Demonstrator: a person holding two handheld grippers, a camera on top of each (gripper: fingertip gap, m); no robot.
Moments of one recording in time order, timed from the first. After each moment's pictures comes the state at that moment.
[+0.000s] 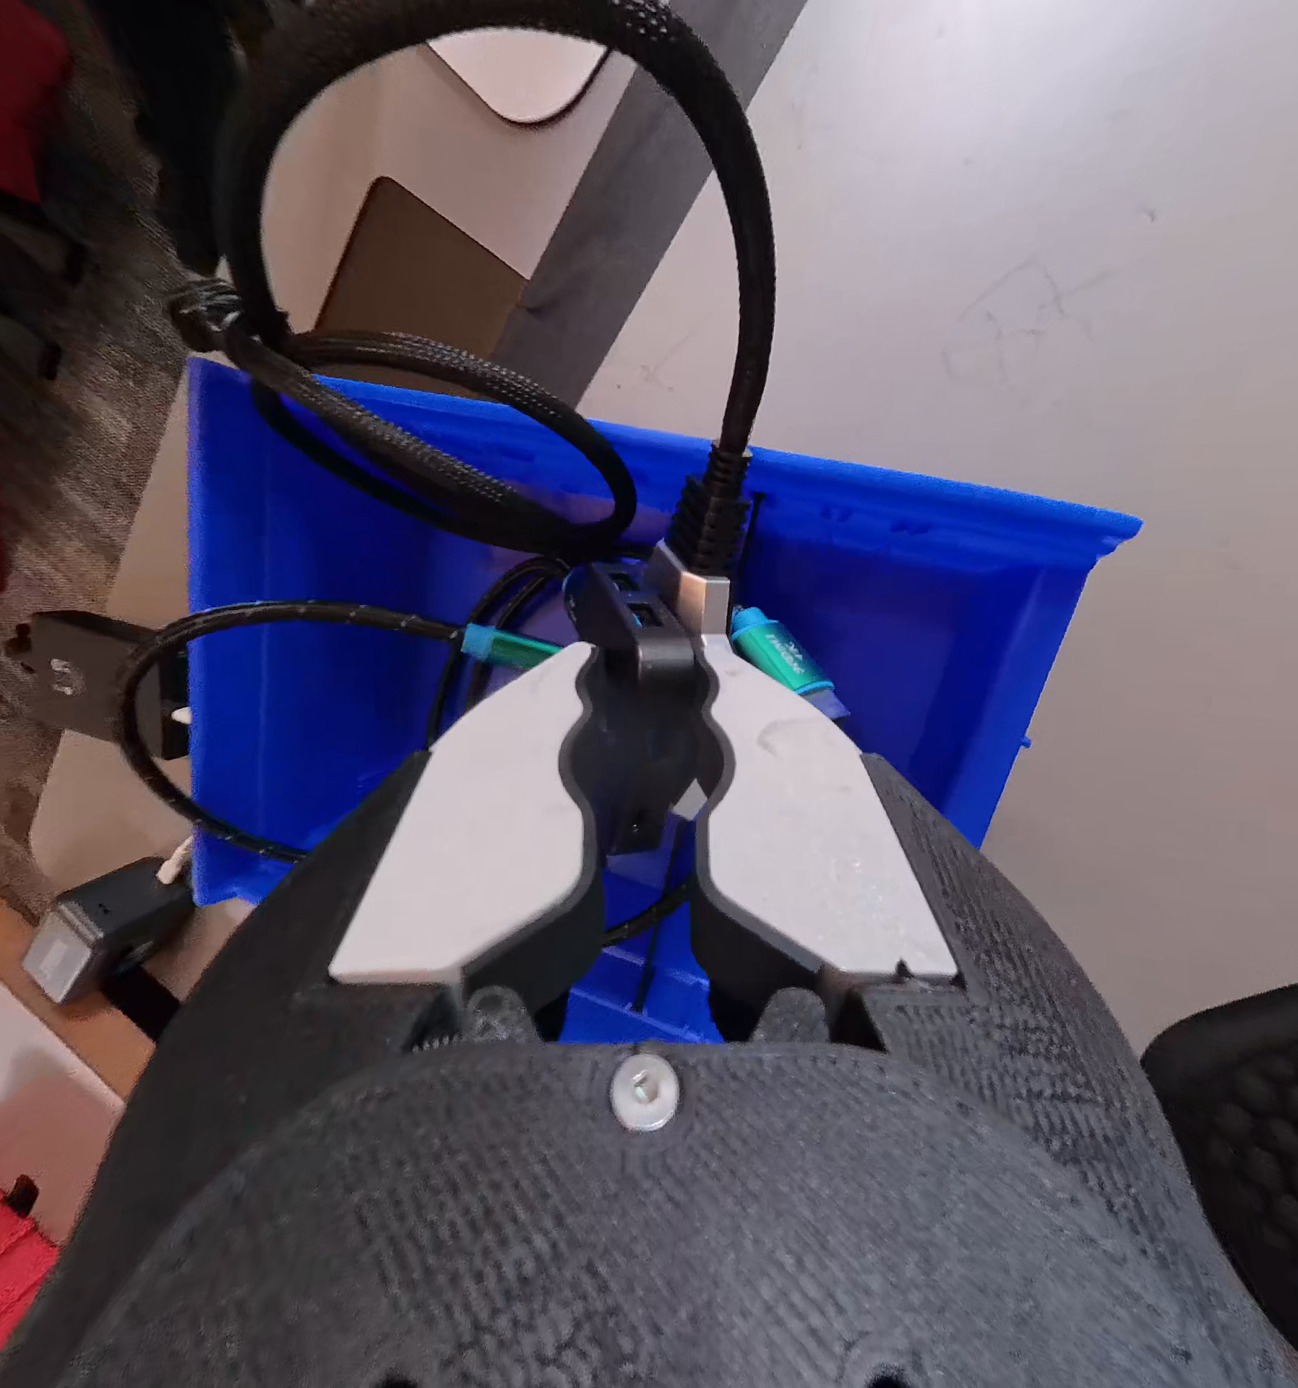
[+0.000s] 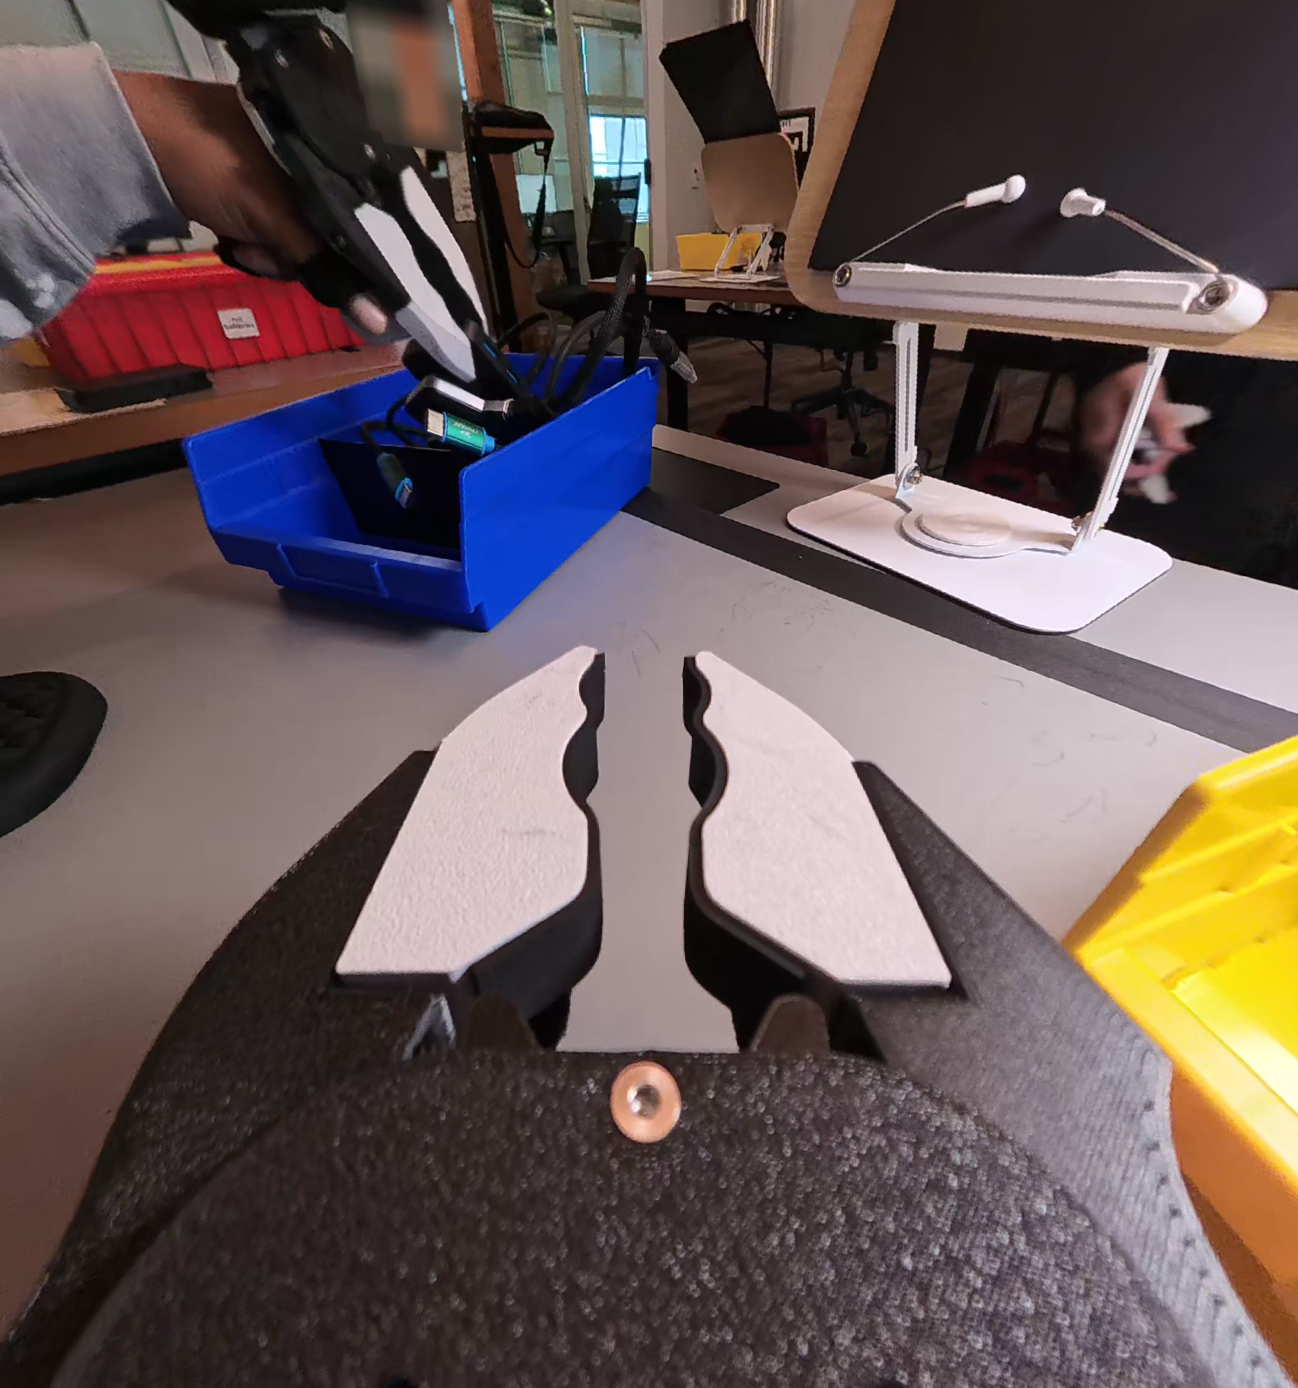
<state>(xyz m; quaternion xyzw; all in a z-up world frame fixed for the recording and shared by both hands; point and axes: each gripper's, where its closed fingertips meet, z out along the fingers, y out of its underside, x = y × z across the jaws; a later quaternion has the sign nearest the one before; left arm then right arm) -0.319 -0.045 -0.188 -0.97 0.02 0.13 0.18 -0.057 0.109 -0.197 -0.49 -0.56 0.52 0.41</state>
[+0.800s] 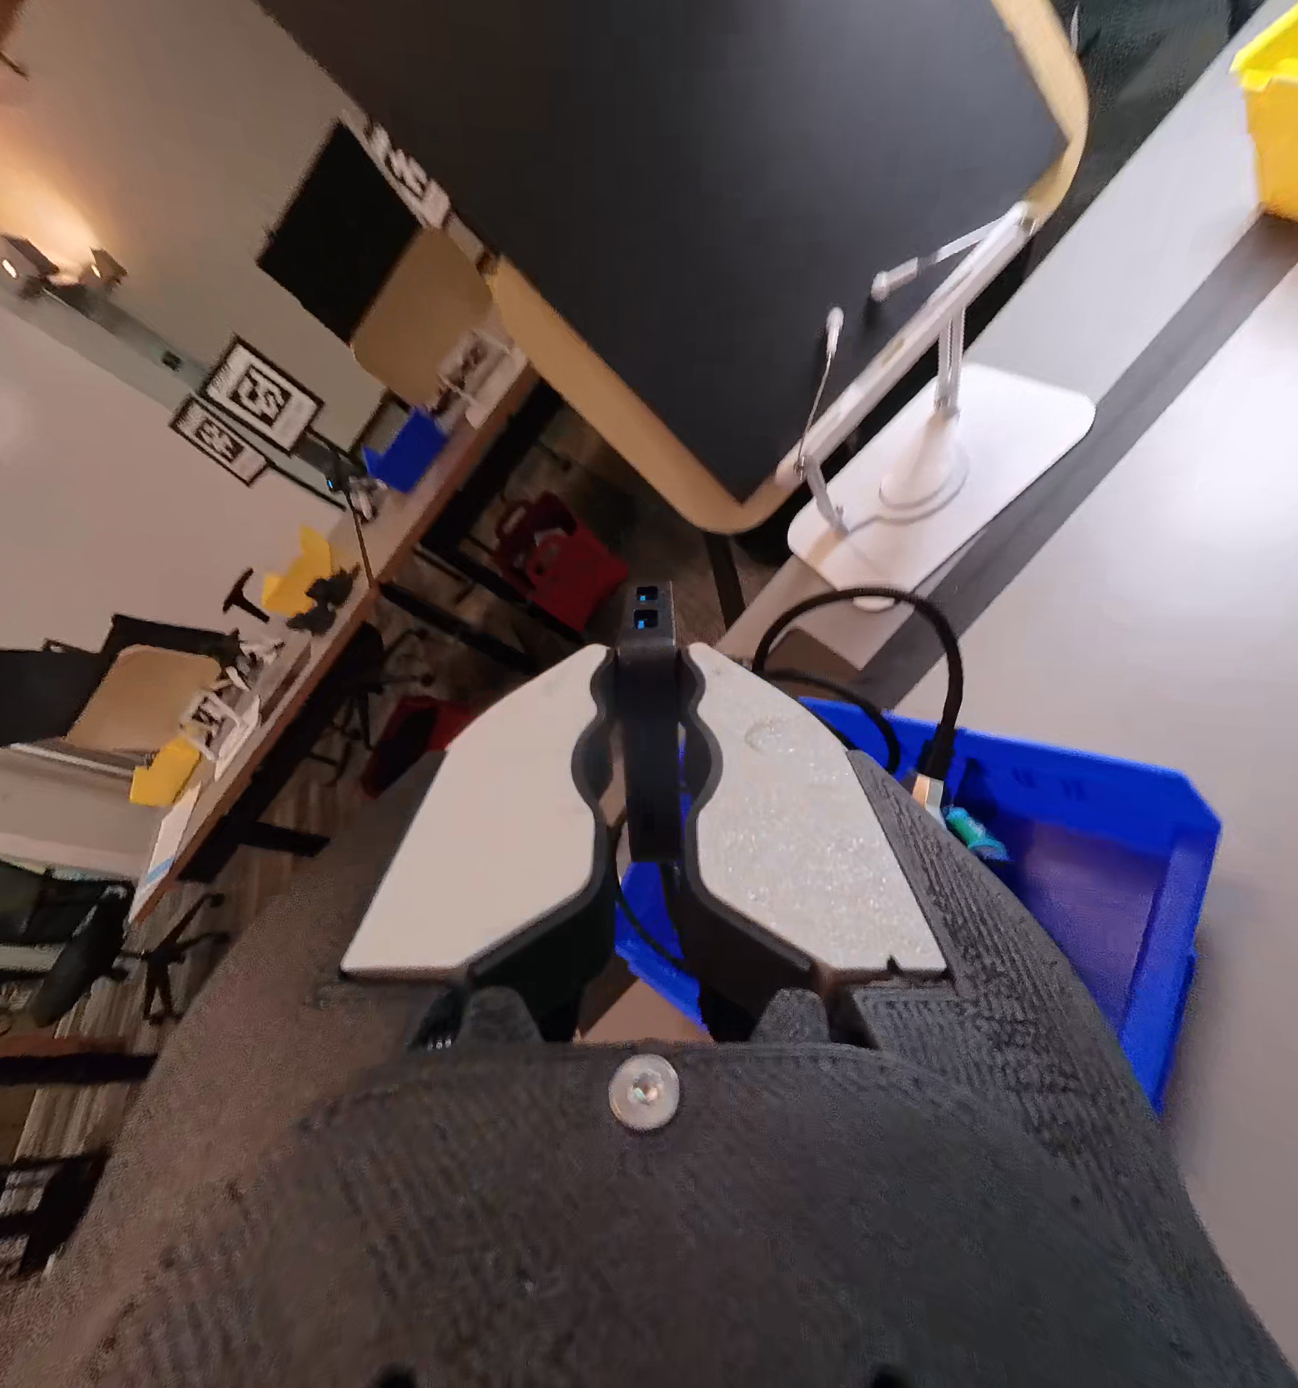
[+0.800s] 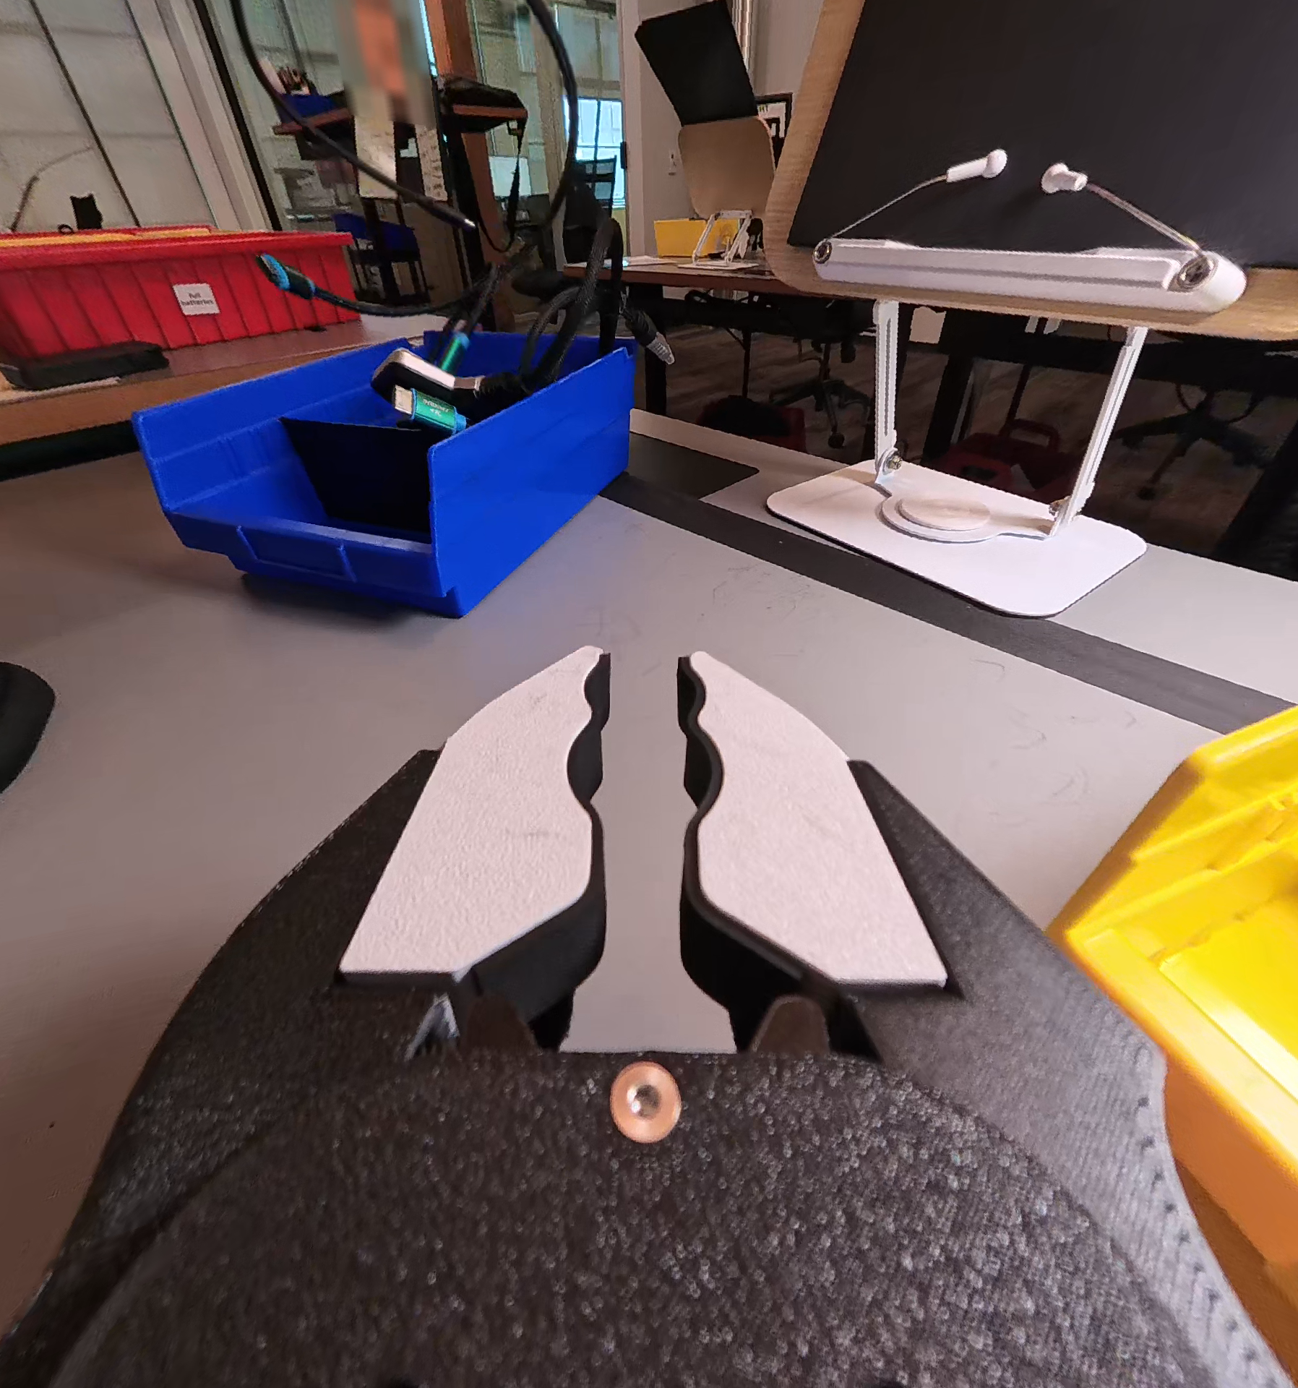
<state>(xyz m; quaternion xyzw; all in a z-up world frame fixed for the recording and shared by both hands) -0.301 -0.065 0.027 -0.81 0.04 0.36 0.45 -0.060 0.113 -0.204 -0.49 -0.56 0.51 0.42</state>
